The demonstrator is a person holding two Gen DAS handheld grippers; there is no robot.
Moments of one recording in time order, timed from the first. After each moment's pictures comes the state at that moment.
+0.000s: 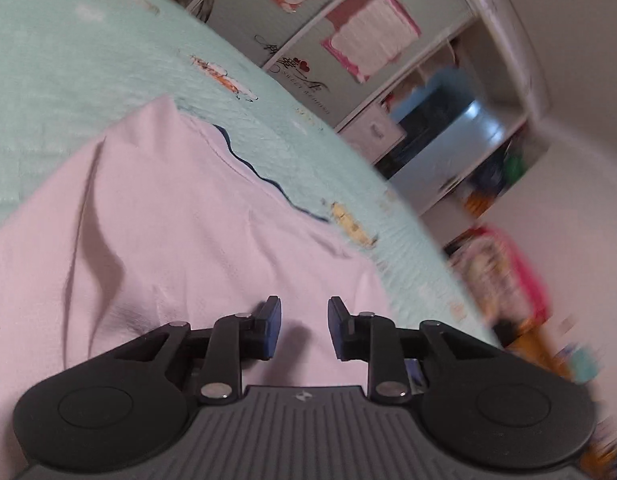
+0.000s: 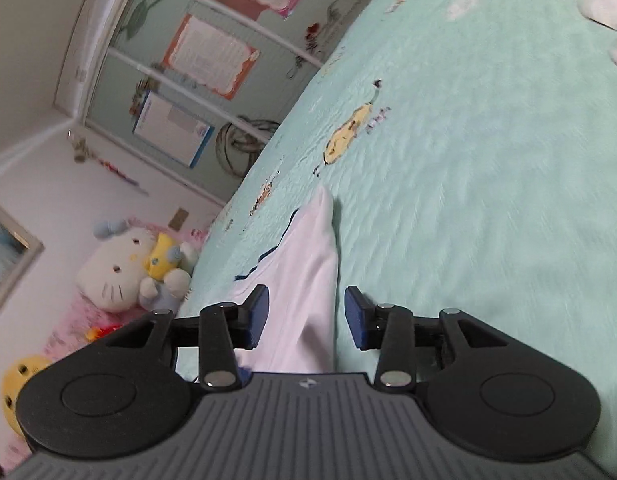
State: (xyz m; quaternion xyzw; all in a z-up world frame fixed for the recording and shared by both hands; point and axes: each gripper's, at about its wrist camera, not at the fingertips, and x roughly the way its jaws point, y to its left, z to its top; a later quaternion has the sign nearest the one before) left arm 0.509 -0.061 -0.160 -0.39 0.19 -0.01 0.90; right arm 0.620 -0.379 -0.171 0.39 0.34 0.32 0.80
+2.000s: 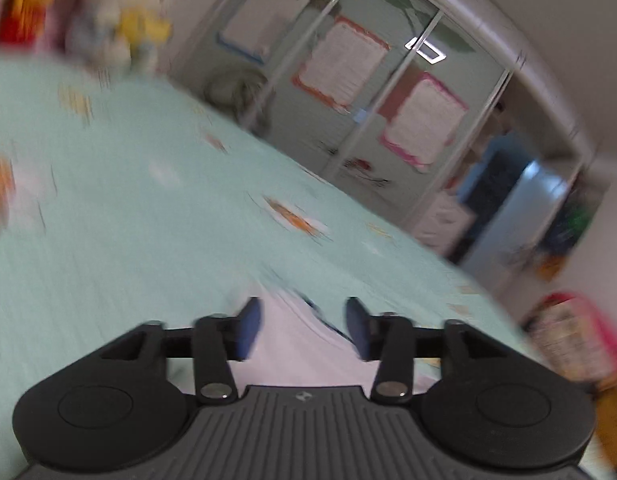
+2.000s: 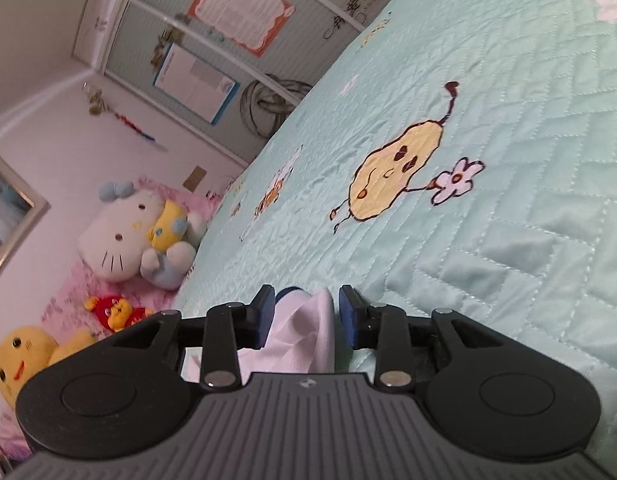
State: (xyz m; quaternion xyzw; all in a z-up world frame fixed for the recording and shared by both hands) left arm 0.511 0.006 -0.089 -0.29 0.14 0.16 0.93; right arm 0.756 -0.312 -0.166 0.33 0.36 0.39 0.78
